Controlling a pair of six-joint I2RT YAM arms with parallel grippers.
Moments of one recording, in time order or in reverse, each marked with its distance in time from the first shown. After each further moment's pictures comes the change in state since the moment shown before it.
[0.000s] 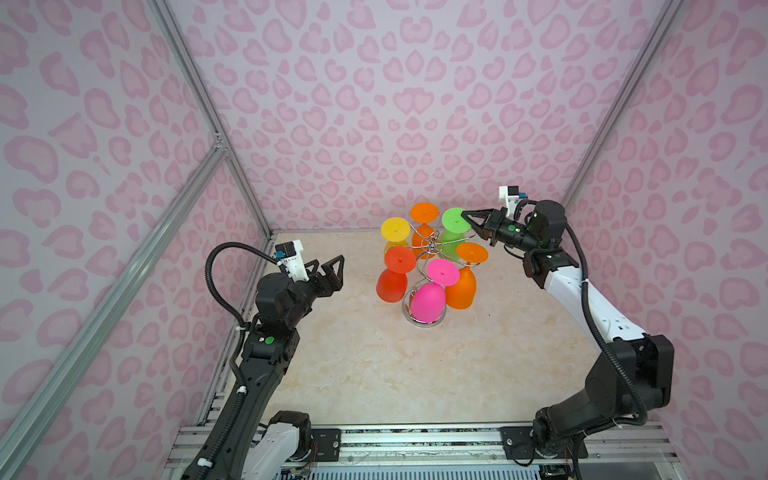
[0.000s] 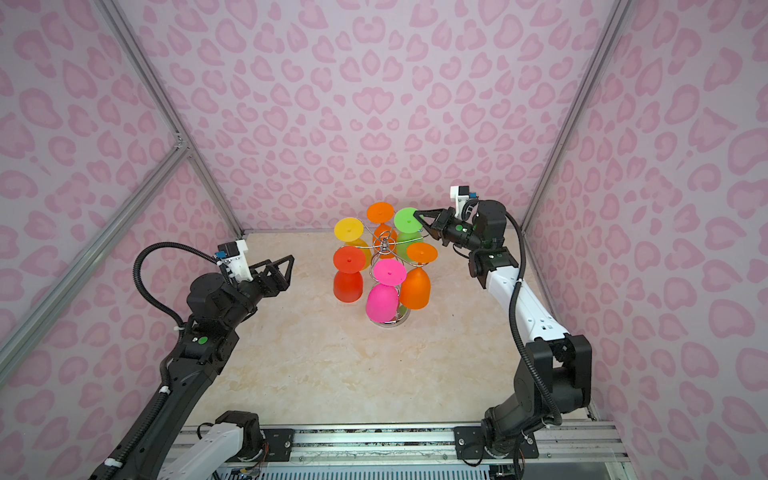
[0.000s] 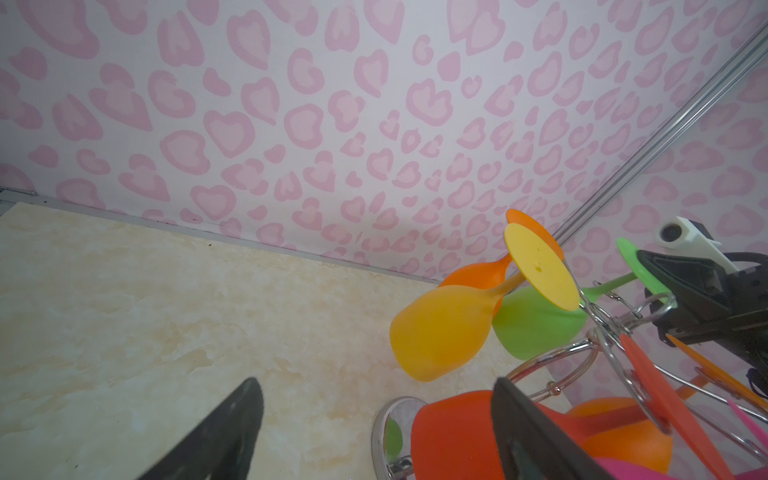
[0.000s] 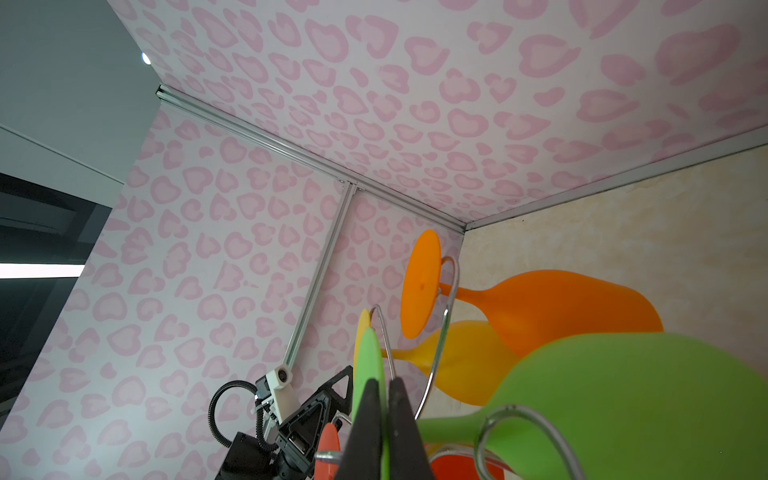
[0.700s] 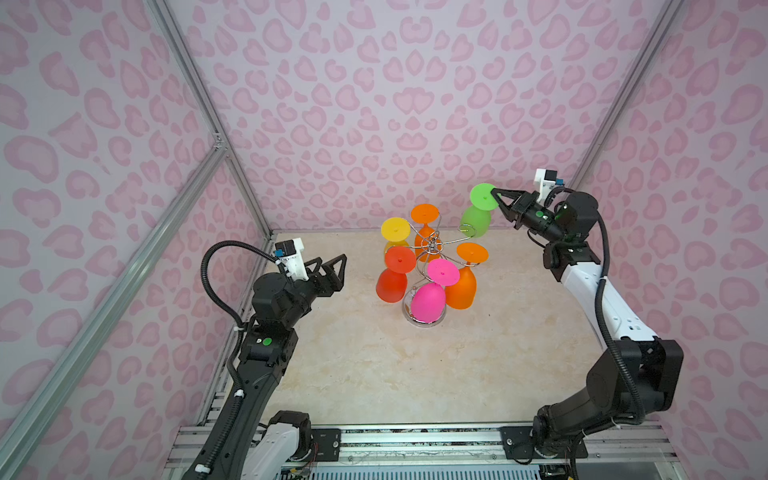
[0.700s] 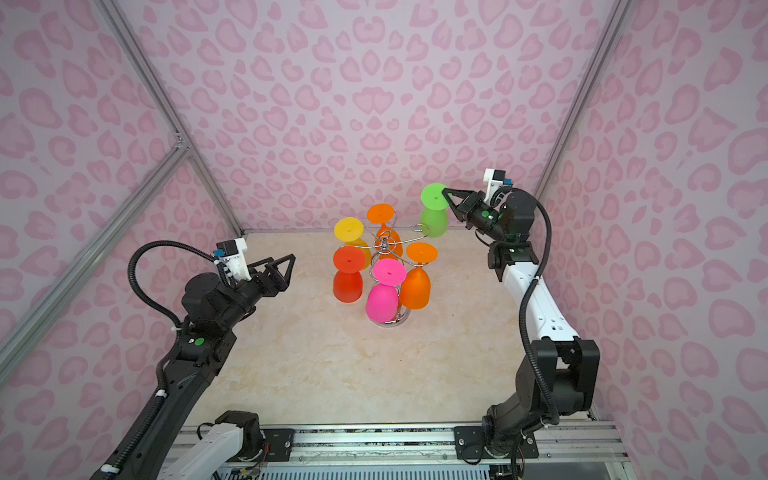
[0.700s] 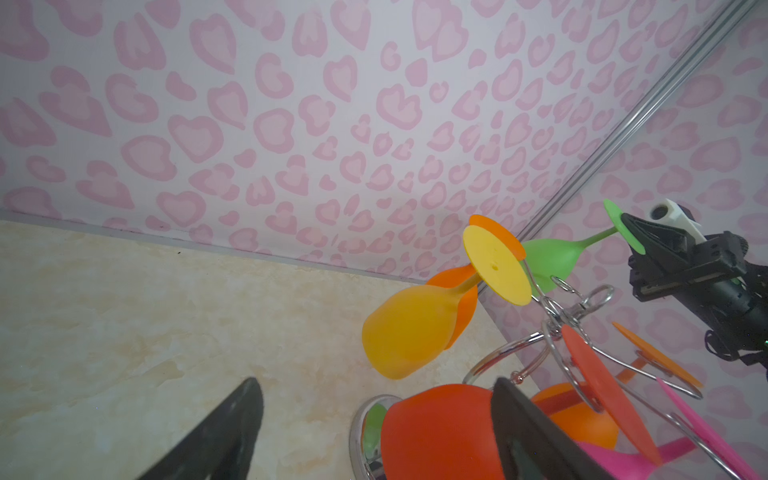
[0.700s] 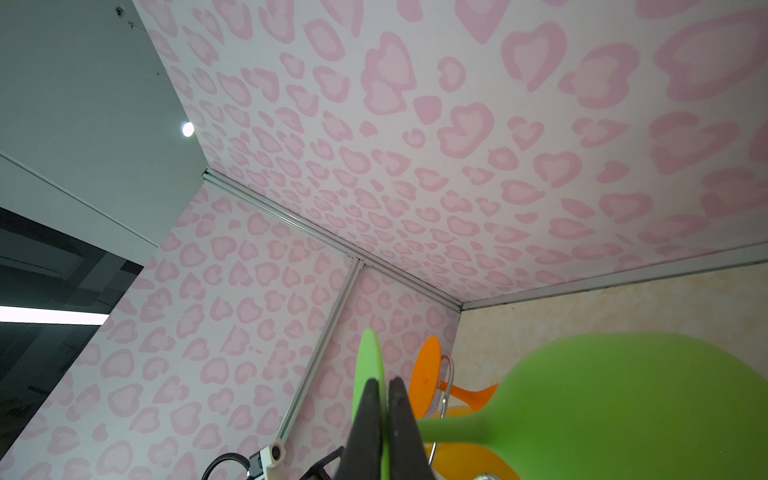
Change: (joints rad) left arm 0.000 -0.012 0.036 0.004 0.087 -0.023; right arm -0.154 -0.042 0.043 0.124 0.058 0.070
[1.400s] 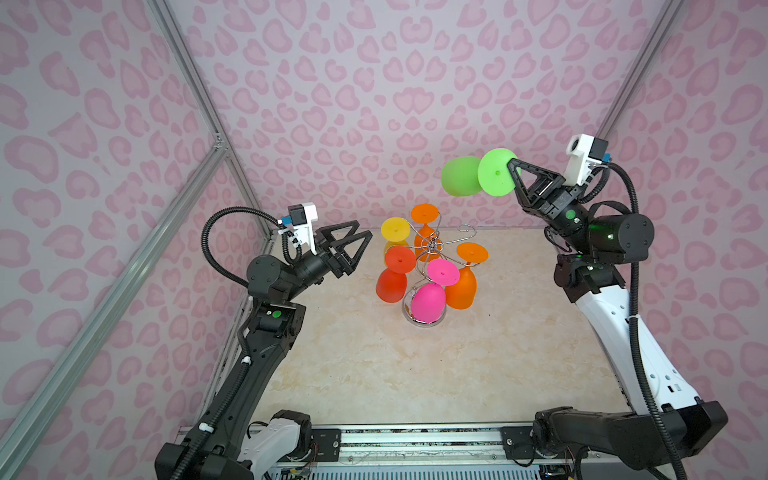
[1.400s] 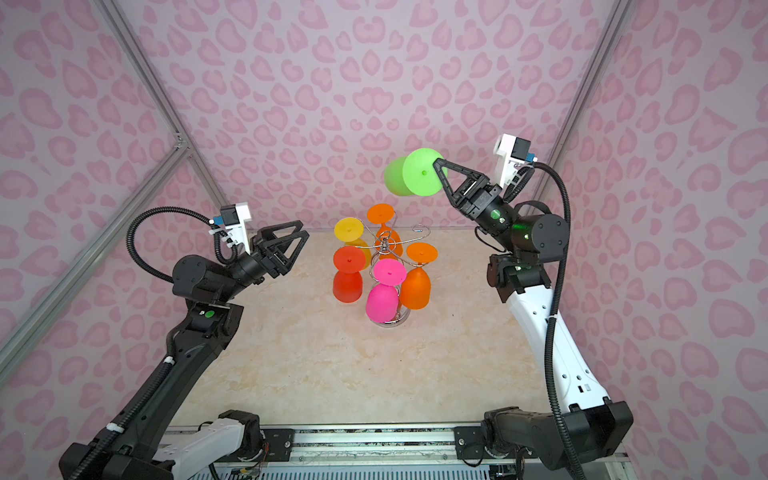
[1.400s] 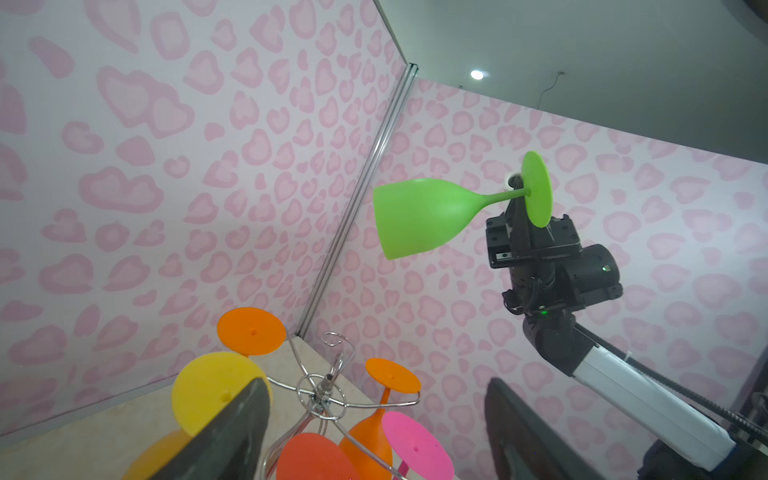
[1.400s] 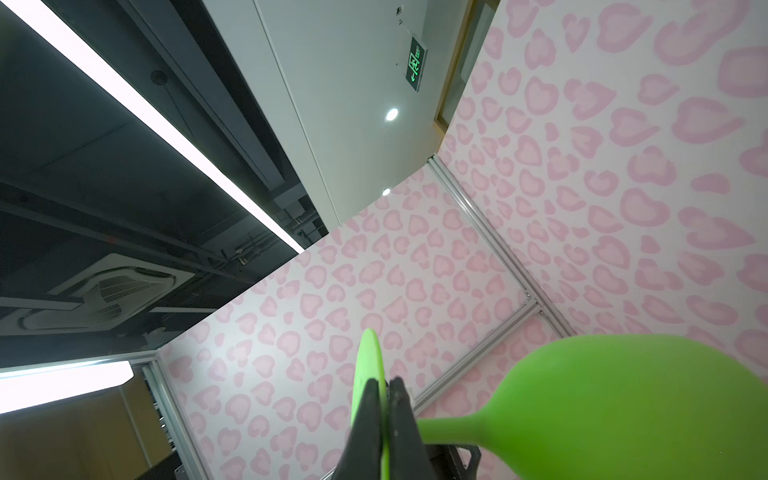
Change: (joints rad) left arm -0.080 0.227 0.171 0.587 0.438 -0.290; right arm 0.233 -0.210 0.045 0.373 0.039 0.153
